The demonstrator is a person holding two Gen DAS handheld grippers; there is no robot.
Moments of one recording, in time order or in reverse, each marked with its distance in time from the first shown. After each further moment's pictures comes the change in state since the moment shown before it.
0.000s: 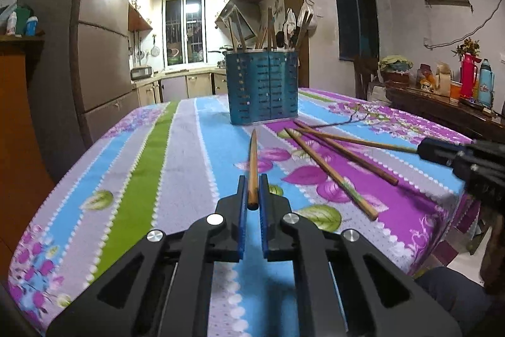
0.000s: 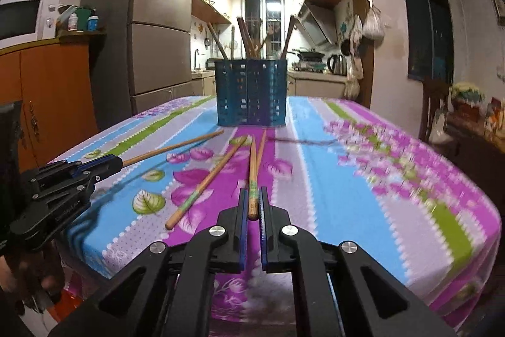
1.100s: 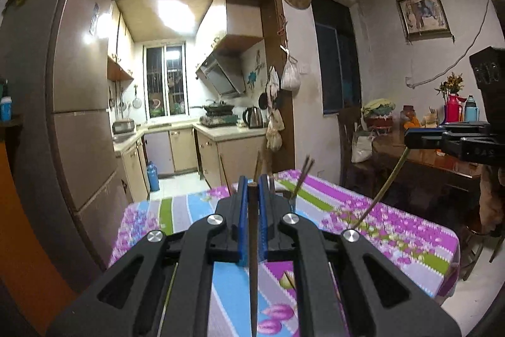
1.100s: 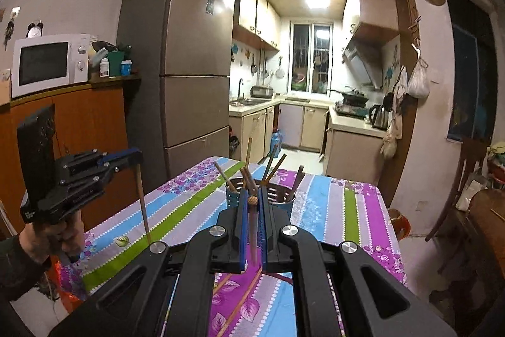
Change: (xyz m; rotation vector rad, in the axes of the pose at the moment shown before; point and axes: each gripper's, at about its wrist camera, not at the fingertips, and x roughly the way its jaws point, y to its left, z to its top) left arm -0.011 0.022 0.220 0.055 -0.198 -0.093; right arm -0.015 -0.076 0.247 -0.102 -0.051 0.221
